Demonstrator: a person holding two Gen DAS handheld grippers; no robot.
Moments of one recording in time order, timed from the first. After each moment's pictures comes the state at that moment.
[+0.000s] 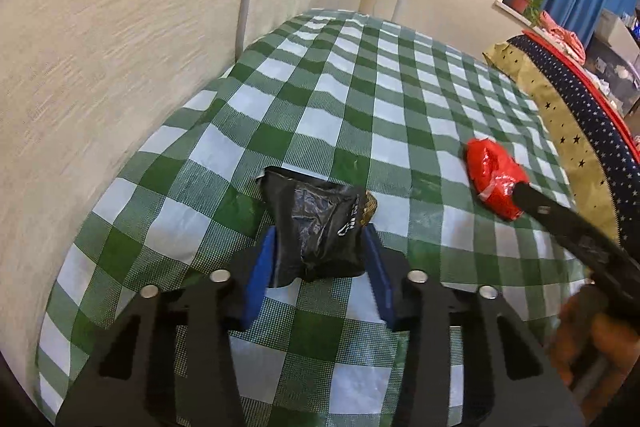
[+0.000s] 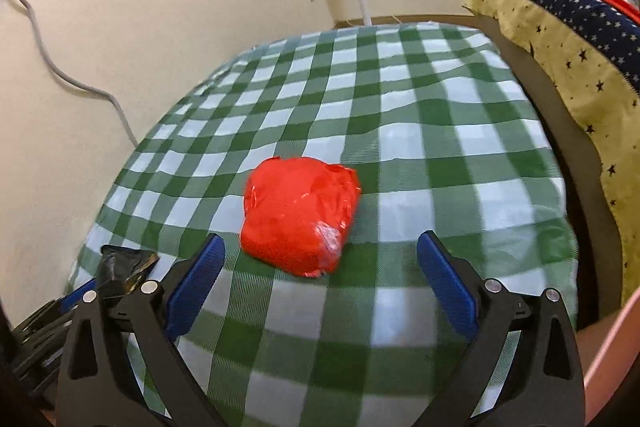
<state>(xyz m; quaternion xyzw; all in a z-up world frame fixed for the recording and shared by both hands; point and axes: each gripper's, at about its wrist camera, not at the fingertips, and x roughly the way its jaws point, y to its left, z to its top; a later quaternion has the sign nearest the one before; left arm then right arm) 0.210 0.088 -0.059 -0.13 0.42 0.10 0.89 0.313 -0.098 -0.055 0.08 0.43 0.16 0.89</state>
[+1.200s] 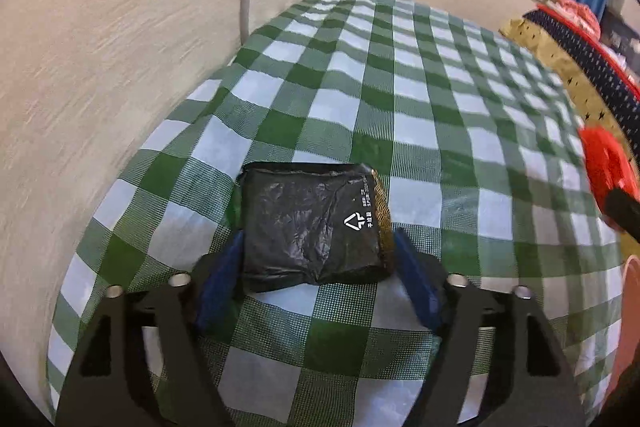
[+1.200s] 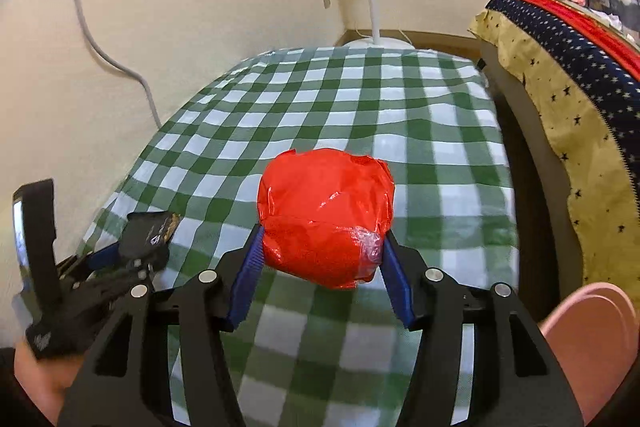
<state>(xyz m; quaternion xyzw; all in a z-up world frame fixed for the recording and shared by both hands) 0.225 0.083 -0.076 -0.09 0.45 0.12 0.88 0.261 -0.115 -0.006 0.03 0.41 0.16 0.90</state>
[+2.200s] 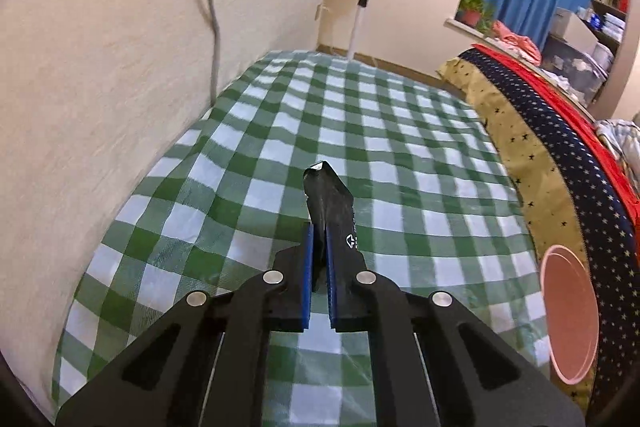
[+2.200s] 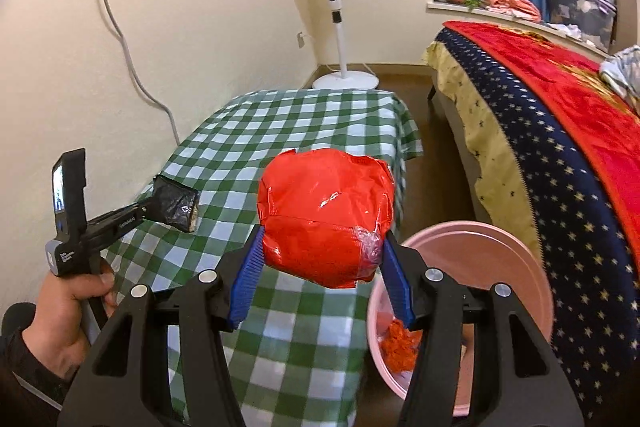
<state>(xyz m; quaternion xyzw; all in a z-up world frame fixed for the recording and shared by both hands) 0.153 0.064 -0.011 -0.10 0.36 0.03 0.93 0.113 -0.222 0.081 0.04 0.36 0.12 0.92</state>
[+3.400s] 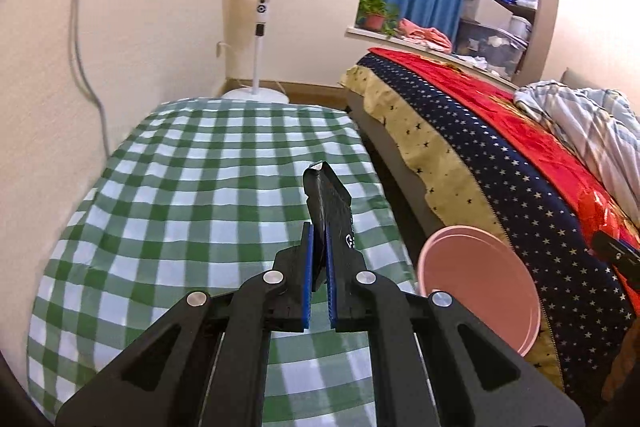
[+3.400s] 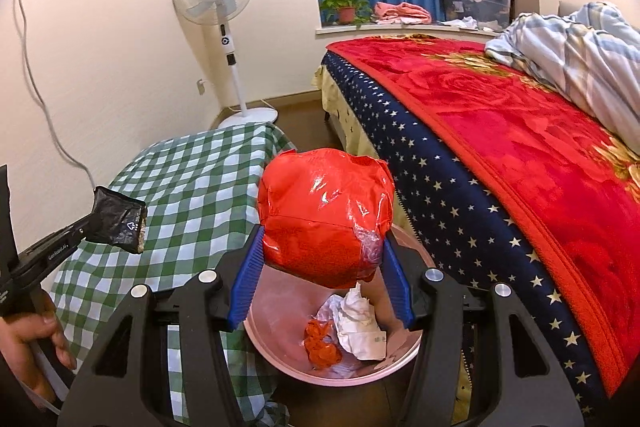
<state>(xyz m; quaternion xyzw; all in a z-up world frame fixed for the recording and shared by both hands) 0.116 -0.064 0.037 -0.05 0.31 -0.10 0.94 0.049 -0.329 0.081 0.09 0.31 -0.05 0.95</state>
